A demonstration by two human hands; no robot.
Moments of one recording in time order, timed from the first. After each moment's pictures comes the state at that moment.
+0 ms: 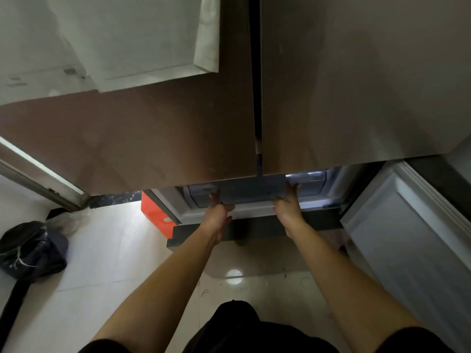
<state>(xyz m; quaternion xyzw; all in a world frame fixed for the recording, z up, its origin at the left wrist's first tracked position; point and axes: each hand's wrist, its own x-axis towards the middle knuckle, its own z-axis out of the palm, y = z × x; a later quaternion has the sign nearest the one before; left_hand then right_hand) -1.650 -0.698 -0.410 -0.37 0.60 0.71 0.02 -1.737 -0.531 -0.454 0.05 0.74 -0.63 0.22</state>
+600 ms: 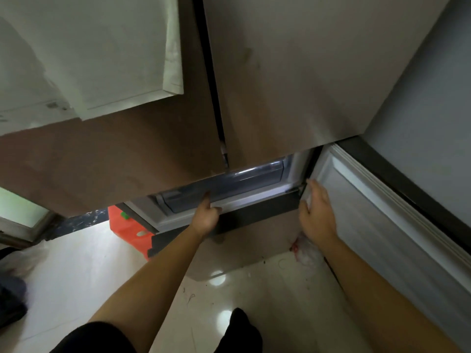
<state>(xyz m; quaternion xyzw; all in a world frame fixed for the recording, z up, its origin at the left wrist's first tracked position) -1.639 -0.675 -0.381 -0.25 0.80 0.53 0.13 -1.656 -0.402 -0.390 0.03 0.91 -0.42 -0.03</state>
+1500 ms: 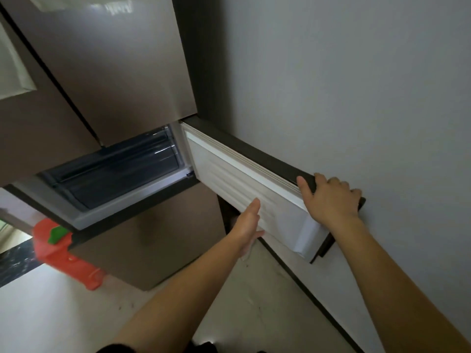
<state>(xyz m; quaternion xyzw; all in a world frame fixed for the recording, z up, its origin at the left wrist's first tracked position) -1.400 -0.266 -0.319 -0.10 0.62 0.71 0.30 -1.385 -0.073 -0.265 0.20 0.98 -0.04 0.01</state>
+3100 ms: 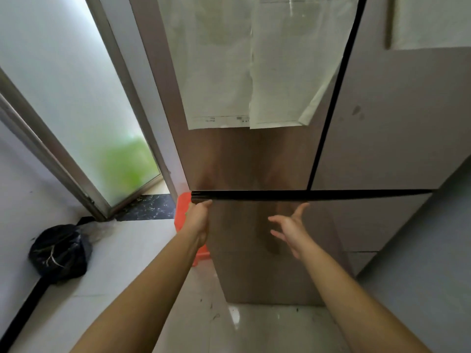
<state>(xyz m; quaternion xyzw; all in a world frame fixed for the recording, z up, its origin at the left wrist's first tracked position) -1.514 -0.812 -0.288 -0.39 0.54 0.74 -0.13 -1.596 -0.594 -0.313 0.03 0.67 -0.69 0.26</state>
